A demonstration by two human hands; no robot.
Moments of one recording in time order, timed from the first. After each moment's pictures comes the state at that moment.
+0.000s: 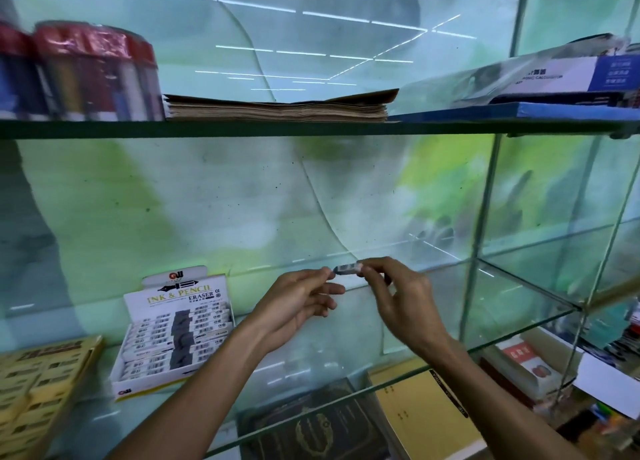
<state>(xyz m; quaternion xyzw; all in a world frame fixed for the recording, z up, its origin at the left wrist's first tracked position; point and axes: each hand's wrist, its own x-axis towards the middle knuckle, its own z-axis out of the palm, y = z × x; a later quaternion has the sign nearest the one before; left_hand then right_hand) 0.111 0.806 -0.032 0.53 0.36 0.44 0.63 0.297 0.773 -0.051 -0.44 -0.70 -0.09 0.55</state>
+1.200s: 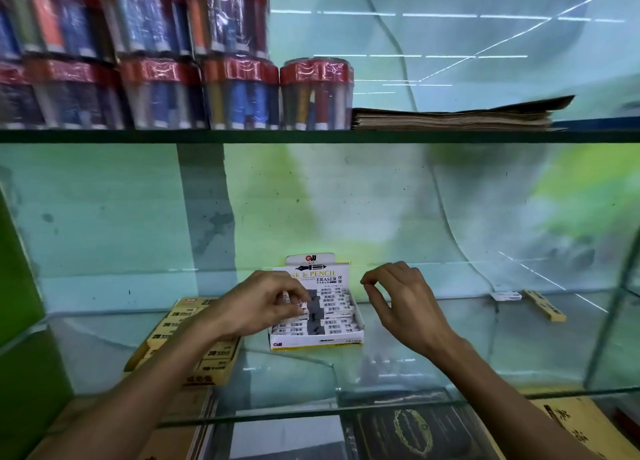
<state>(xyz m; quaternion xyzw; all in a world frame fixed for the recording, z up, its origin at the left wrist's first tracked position) -0.112 0.758 -0.018 0.84 0.49 0.24 0.08 0.158 0.807 -0.065 -0.35 -0.81 -0.16 0.43</state>
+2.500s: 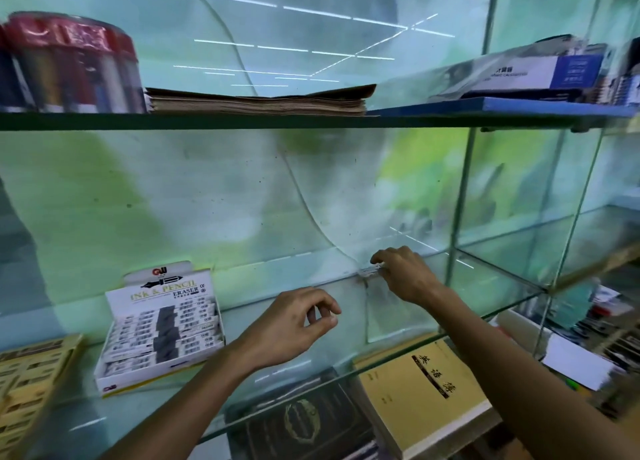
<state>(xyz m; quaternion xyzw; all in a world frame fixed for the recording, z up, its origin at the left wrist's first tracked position) 0.105 0.783 -0.059 0.89 0.32 0.29 0.16 0.377 0.837 -0.062 -0.66 -0.72 -0.11 0.18</state>
